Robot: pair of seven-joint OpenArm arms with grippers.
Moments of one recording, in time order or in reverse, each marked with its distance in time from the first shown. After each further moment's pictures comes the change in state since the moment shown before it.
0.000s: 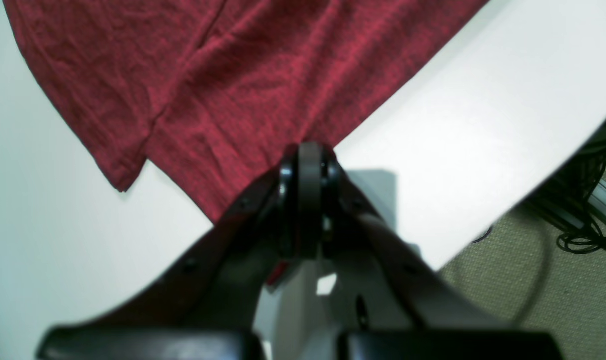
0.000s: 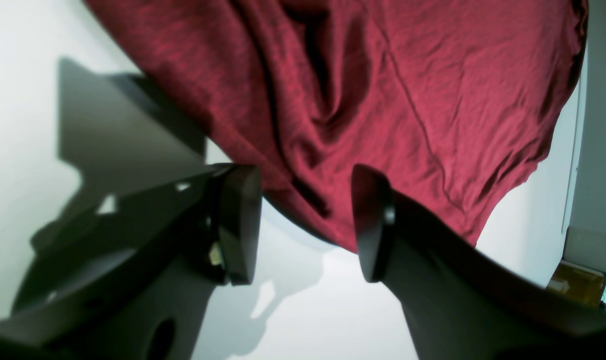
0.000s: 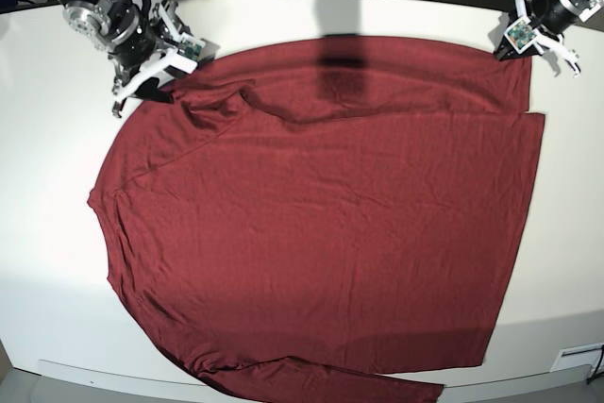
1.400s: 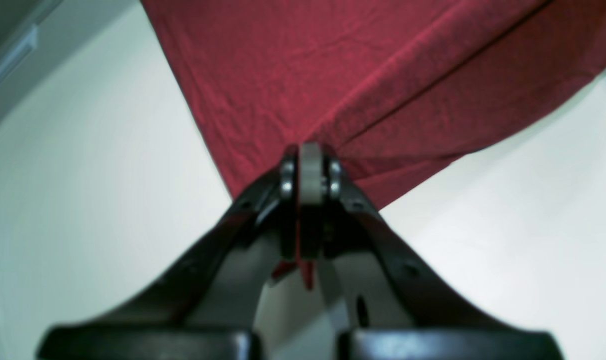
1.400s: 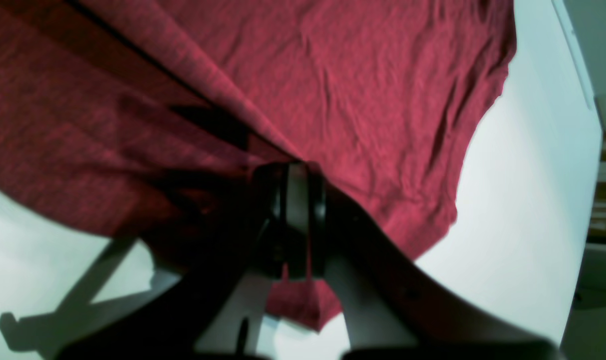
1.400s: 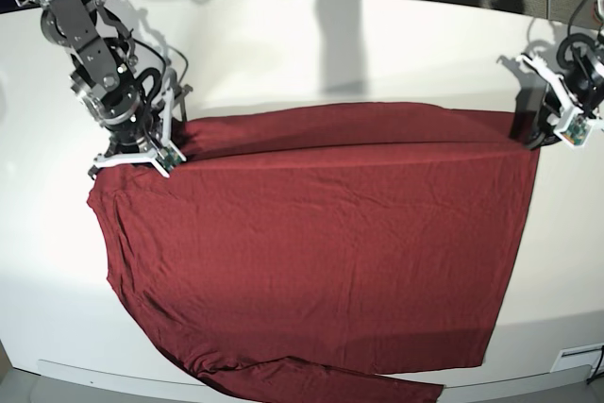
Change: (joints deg) left arm -11.8 0.8 -11.3 8.7 -29.8 -2.6 16.2; right arm 19.6 -6.5 -0.3 -11.9 20.2 -12.3 -4.5
